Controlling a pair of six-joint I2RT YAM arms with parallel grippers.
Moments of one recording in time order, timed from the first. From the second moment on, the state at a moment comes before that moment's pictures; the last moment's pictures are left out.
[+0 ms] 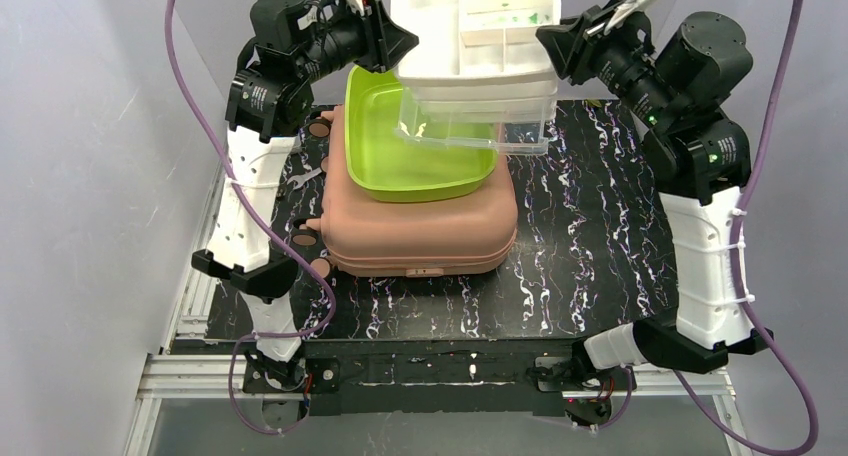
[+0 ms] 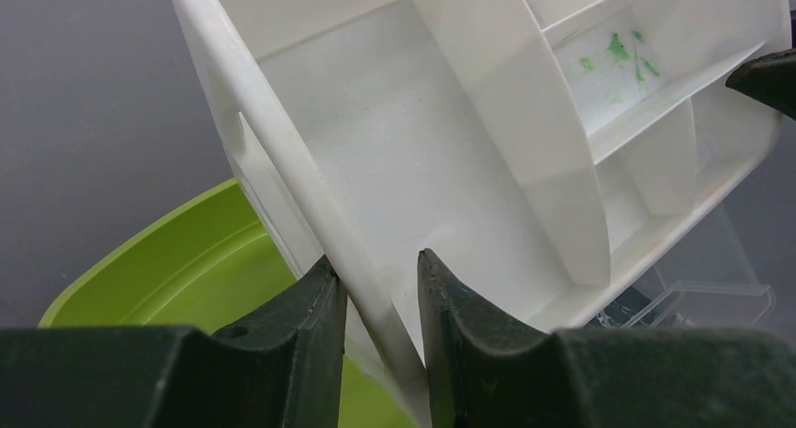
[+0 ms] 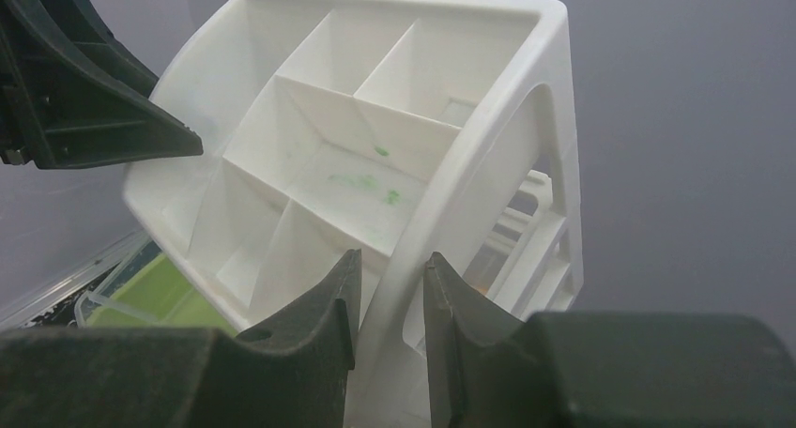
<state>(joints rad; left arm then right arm) -0.45 1.84 2.63 -0.81 0.41 -0.17 0.41 1.42 2.21 -0.63 -0.22 -0.05</state>
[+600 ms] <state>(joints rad) -0.48 1.84 2.63 -0.80 0.34 -0.20 0.39 1.36 2.08 -0.53 -0.16 -0.02</state>
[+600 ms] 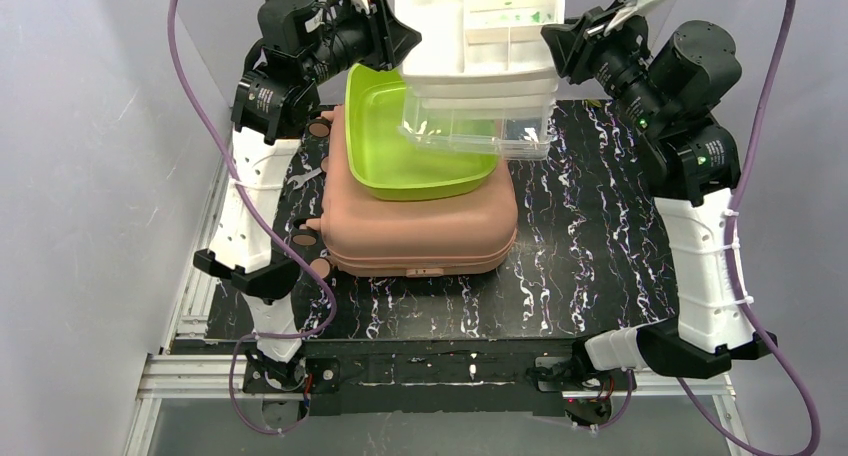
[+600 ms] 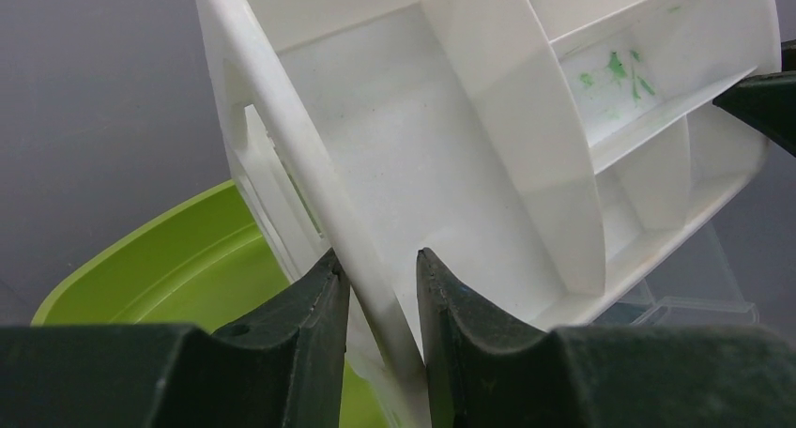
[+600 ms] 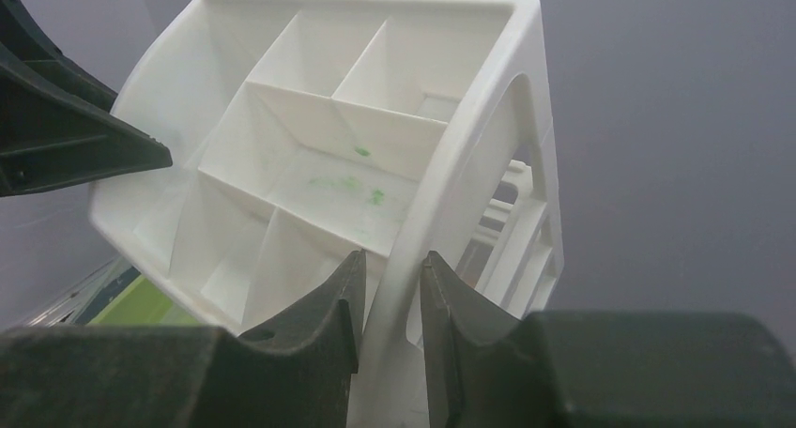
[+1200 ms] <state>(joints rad) -0.50 1.84 2.60 -0.83 0.16 -0.20 0.39 1.42 2.05 -0.49 -0.14 0.04</state>
